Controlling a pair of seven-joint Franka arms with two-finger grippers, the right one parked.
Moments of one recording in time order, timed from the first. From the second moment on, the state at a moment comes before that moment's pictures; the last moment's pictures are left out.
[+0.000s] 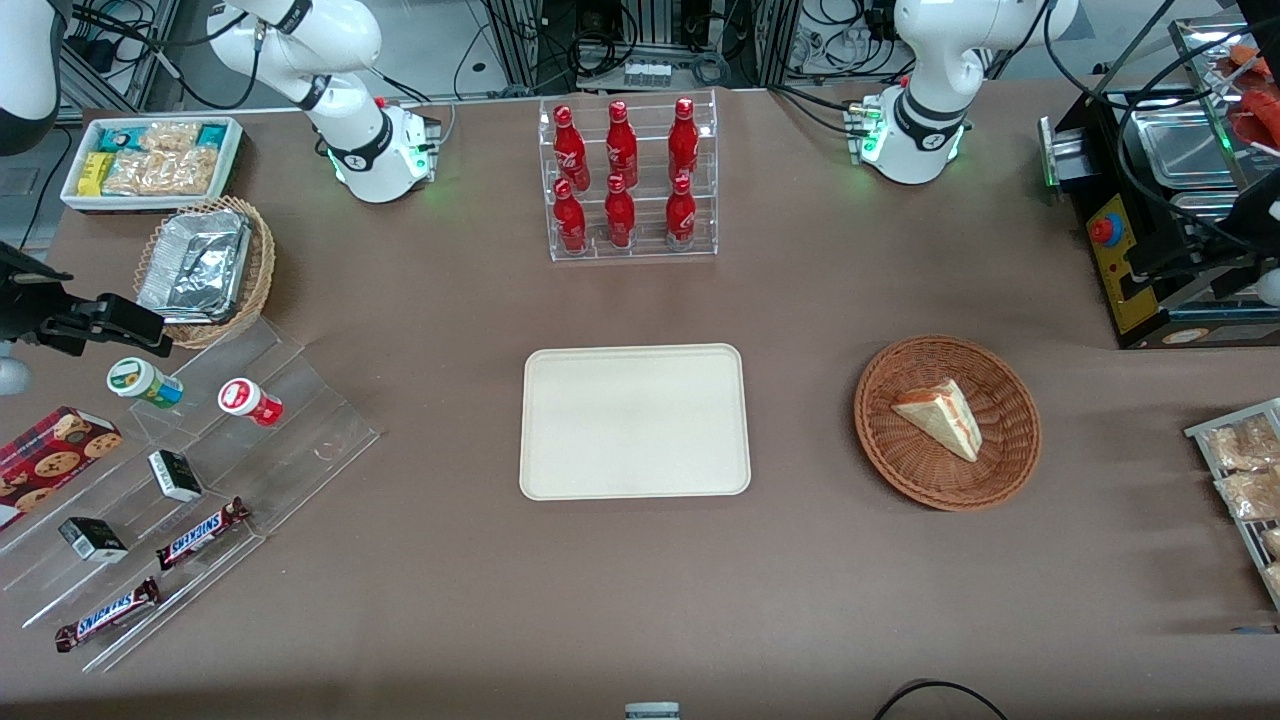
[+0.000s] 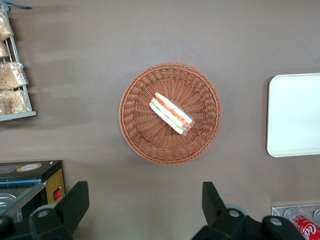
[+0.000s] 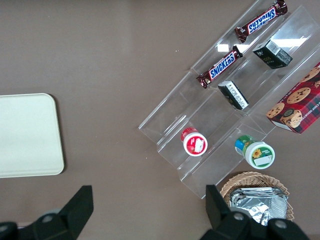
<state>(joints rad) -0.07 -0.04 0.13 -1.61 -0.04 1.58 0.09</state>
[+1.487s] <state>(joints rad) -0.10 0.07 0.11 -2.18 0.00 2.31 -0.53</state>
